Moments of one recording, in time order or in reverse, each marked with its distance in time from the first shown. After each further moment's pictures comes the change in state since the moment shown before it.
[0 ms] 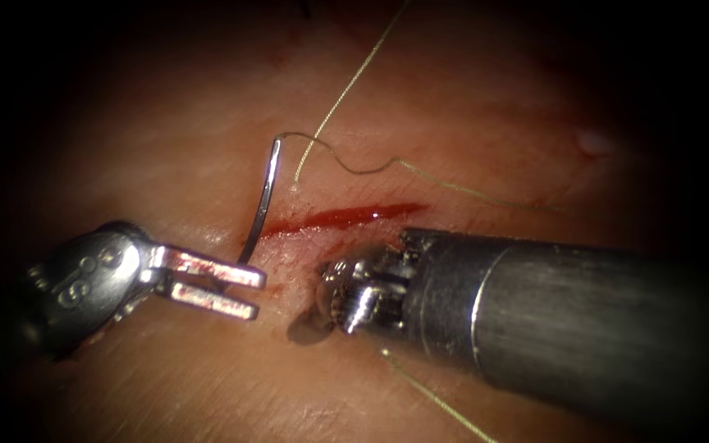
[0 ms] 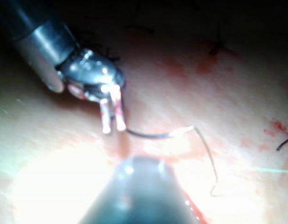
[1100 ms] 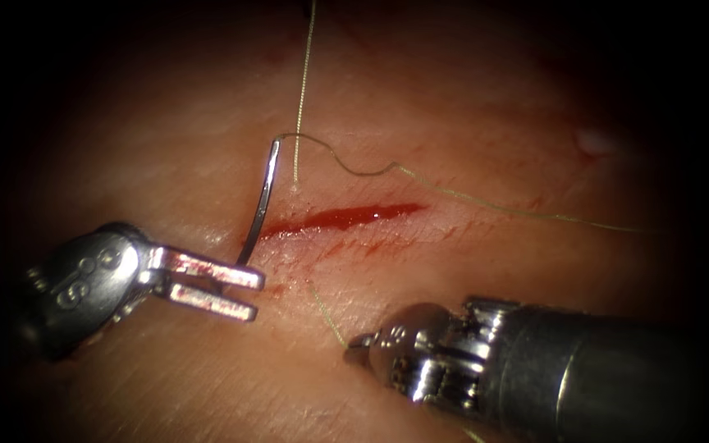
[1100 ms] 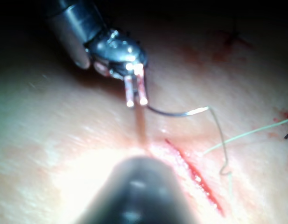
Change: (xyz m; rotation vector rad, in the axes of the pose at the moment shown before) right arm -0.006 -0.004 -0.003 0.100 -0.033 -0.055; left arm 0.000 0.000 0.000 -0.001 0.001 0.000
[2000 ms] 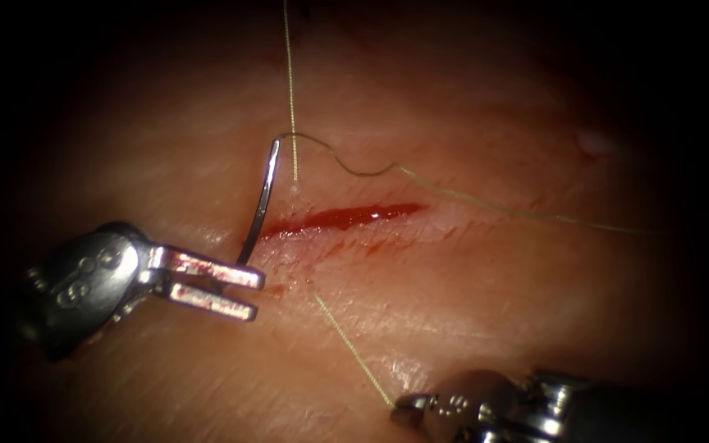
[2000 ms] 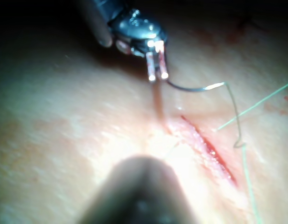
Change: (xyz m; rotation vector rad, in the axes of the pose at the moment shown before) right arm -0.006 -0.003 -0.002 0.049 -0.030 0.009; left arm 0.000 0.000 0.000 0.001 0.000 0.000
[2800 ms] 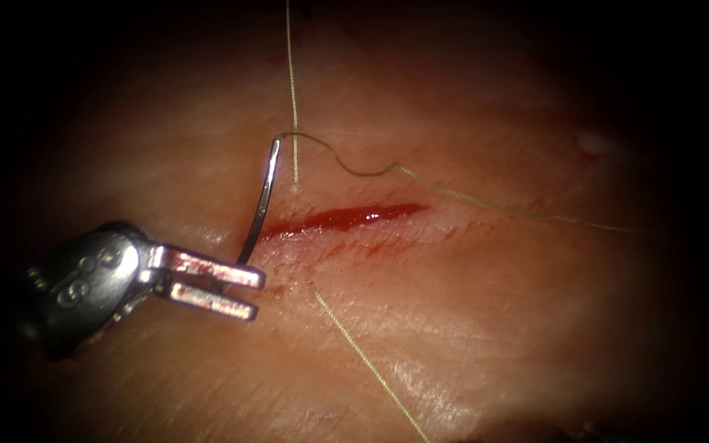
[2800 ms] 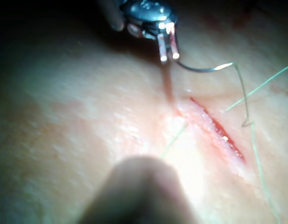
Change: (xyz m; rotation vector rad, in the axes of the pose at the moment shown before) right arm -0.005 -0.002 -0.002 0.051 -0.030 0.029; left arm 0.000 0.000 0.000 0.002 -0.001 0.000
